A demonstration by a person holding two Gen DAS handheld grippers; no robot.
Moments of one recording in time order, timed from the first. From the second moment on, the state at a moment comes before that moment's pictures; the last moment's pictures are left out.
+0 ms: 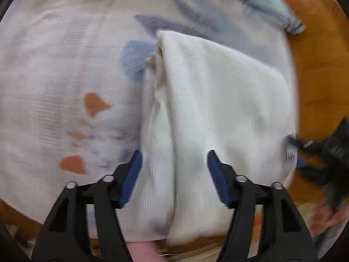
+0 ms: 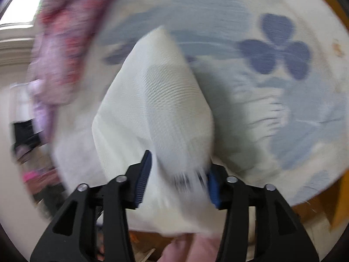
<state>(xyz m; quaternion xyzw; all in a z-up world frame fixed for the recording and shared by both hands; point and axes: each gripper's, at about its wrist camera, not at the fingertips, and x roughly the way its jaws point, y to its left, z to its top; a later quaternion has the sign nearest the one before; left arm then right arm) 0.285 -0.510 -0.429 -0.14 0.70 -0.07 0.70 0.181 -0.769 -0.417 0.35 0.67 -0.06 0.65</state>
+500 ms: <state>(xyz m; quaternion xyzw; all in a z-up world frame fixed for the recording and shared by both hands) 0.282 -0.531 -0.499 -0.10 0.73 -0.12 0.66 0.184 -0.752 -0.471 0.30 0.64 -0.08 0.70</state>
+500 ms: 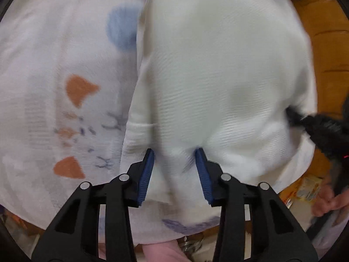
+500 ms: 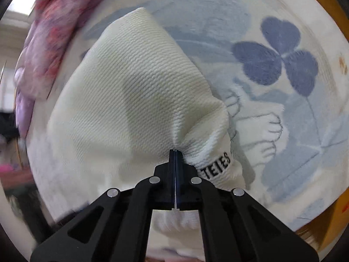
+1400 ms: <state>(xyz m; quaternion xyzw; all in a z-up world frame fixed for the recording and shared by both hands) 0.272 -0.516 -0.507 -0.04 0.75 -0.14 0.64 0.157 -0.748 -0.458 0.26 0.72 -0.06 0.64</state>
